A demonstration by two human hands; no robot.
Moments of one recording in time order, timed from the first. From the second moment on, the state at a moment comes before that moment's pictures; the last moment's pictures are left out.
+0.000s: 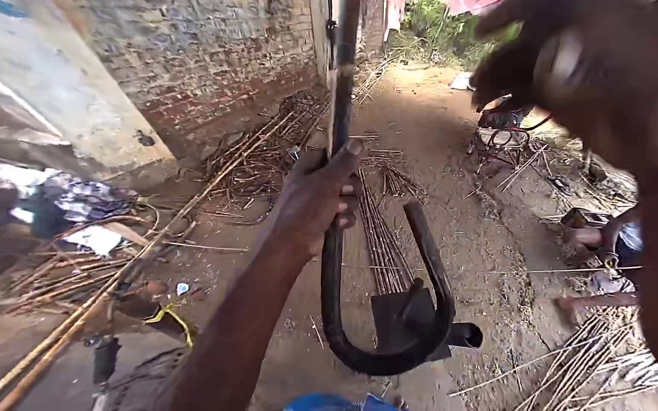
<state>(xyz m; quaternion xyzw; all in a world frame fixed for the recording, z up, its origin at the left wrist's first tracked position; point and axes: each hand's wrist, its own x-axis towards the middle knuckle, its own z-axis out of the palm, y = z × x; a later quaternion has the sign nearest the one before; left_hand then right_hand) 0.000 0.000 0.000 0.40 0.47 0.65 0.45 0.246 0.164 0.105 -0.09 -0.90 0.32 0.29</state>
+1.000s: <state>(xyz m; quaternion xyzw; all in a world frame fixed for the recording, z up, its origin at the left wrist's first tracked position) 0.112 0.027 -0.205 -0.07 0.50 0.83 0.22 0.253 0.245 -0.198 -0.15 -0.68 0.72 -0.06</state>
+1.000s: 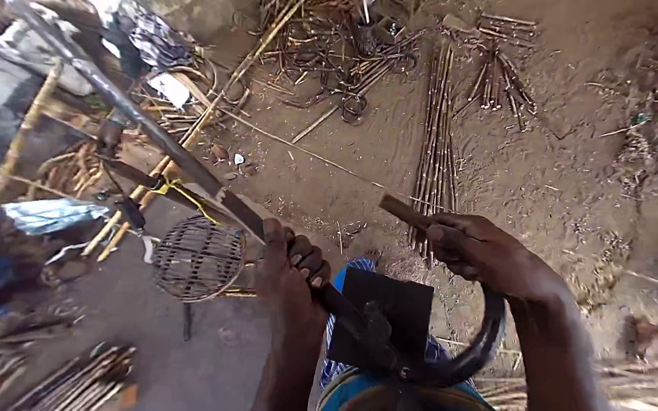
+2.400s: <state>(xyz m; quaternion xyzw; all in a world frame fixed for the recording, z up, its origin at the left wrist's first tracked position) 0.037 0.108 -0.180 0.13 0.61 0.69 0.37 0.204 0.258 -0.226 -0.07 -0.36 0.93 -0.05</state>
